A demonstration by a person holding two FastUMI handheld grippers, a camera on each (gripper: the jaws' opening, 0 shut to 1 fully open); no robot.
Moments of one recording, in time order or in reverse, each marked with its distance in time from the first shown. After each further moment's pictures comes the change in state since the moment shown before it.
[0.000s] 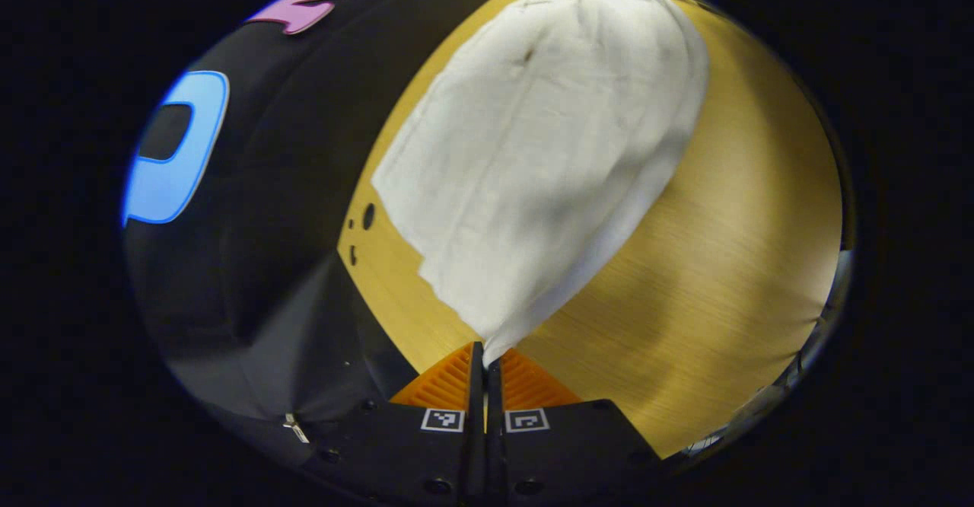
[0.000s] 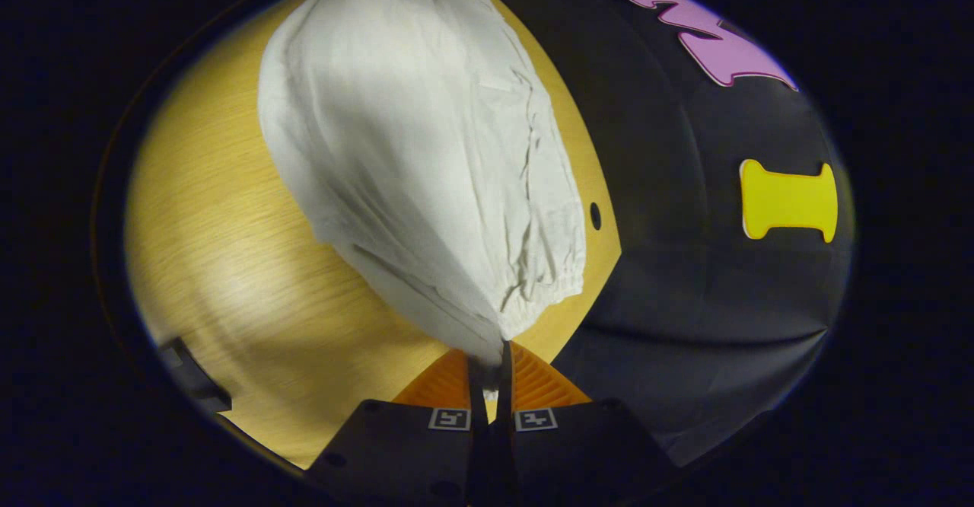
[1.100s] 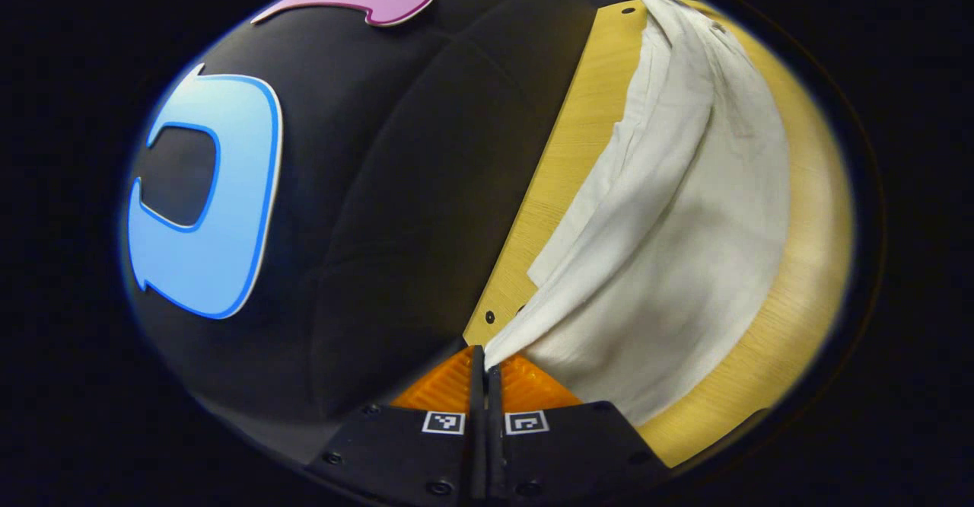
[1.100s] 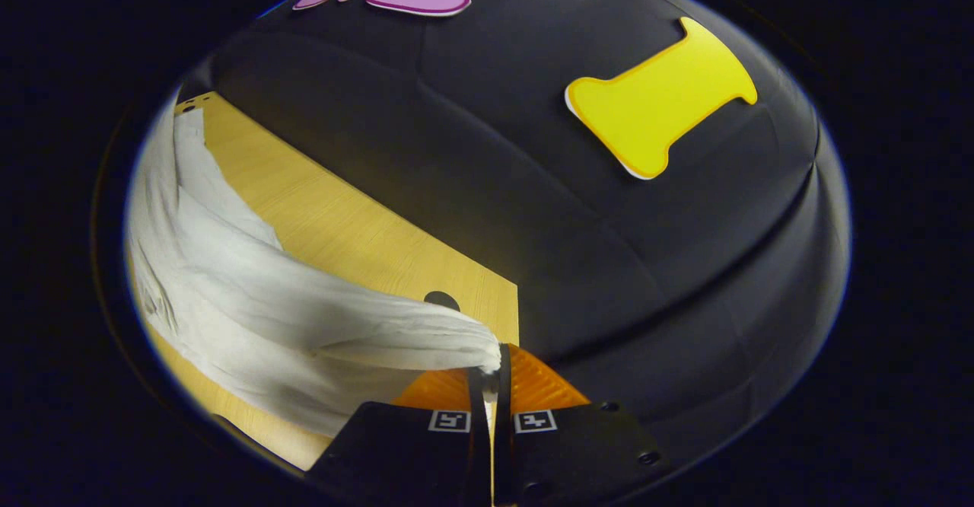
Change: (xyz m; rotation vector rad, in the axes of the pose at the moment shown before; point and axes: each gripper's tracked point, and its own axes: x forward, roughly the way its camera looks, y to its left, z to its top) left arm 0.130 0.216 0.126 -0.108 -0.143 0.295; right arm 0.127 -0.191 0.092 0.699 -0.067 -0.286
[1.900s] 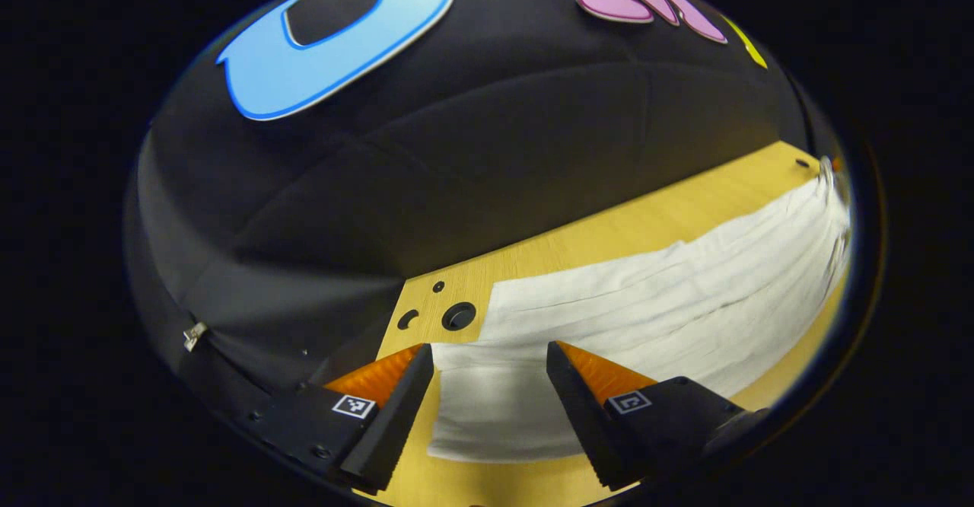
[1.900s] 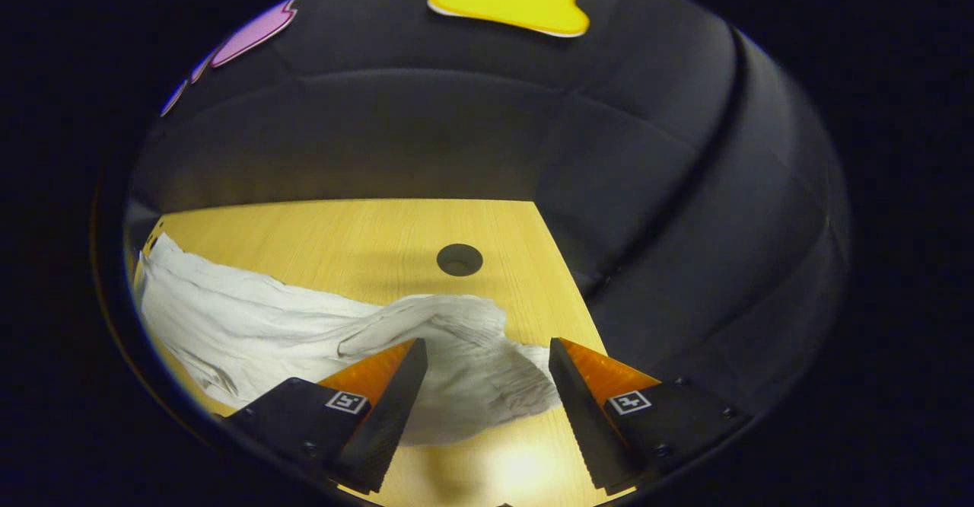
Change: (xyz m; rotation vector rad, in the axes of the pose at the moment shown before) left arm -0.038 -0.060 0.047 -0.788 0.004 0.056; right arm 0.007 -0.012 -0.060 0.549 0.211 0.100
